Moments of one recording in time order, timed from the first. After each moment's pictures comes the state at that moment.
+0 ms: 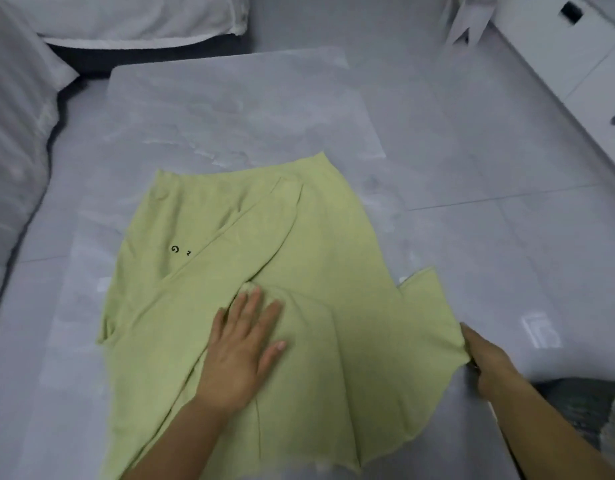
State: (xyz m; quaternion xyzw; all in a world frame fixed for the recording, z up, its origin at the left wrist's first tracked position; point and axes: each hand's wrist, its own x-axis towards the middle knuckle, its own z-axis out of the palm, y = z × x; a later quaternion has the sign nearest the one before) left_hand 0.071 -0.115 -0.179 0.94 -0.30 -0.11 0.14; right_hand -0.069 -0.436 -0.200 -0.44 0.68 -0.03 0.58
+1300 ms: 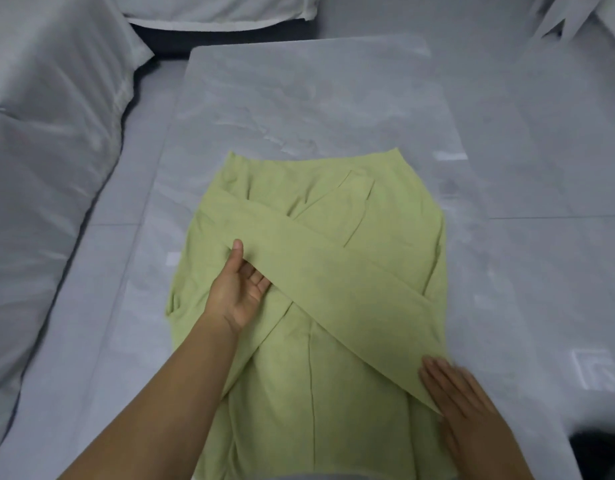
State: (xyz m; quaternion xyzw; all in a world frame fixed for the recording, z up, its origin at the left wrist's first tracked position) left_hand 0.173 -0.087 -0.163 0.40 0.28 -0.24 0.84; right_hand -0.088 -0.343 -0.222 -0.99 -0.06 0.02 0.12
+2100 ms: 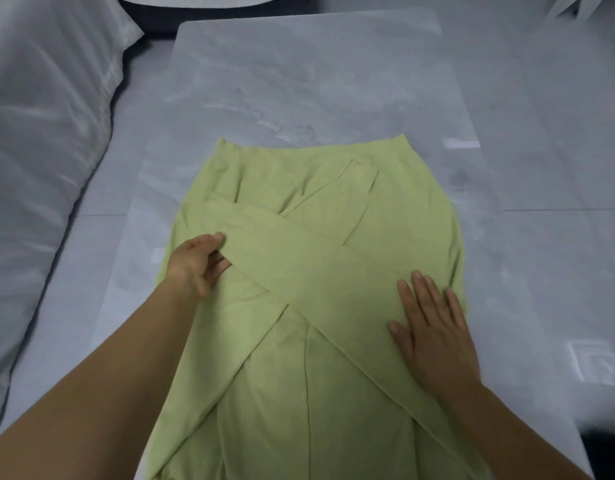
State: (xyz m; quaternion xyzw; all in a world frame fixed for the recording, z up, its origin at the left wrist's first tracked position) left_hand 0.232 -0.050 -0.189 0.61 0.34 -0.17 0.69; right_hand 0.027 -0.330 -0.229 -0.99 0.09 0.05 0.07
